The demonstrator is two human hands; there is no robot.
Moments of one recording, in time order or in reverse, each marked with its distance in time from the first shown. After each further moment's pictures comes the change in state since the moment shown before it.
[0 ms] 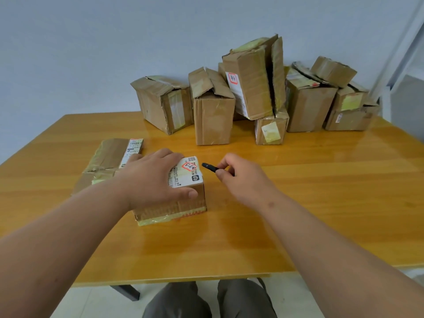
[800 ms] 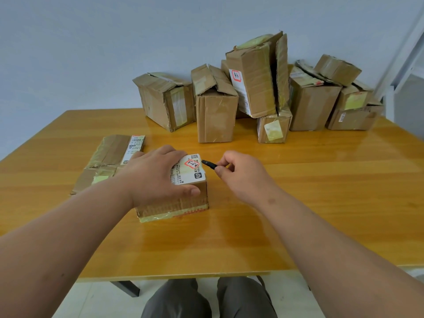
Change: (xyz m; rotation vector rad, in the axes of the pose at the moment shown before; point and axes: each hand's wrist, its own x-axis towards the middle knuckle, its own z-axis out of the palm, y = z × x) left_hand 0.000 -0.001 0.004 -0.062 0.055 0.006; right_hand 0.001 -0.008 0.000 -0.029 0.021 -0.017
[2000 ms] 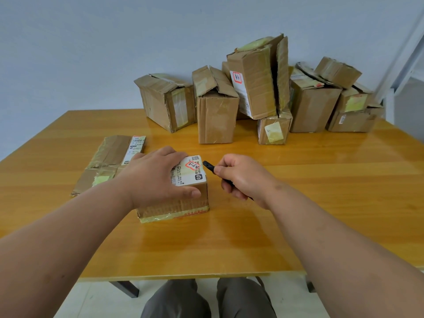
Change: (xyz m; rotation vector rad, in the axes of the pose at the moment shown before) left_hand -0.003 0.001 -0.001 -0.011 0.001 -0.005; right_hand 0.002 -0.005 -0.011 0.405 -0.273 0.207
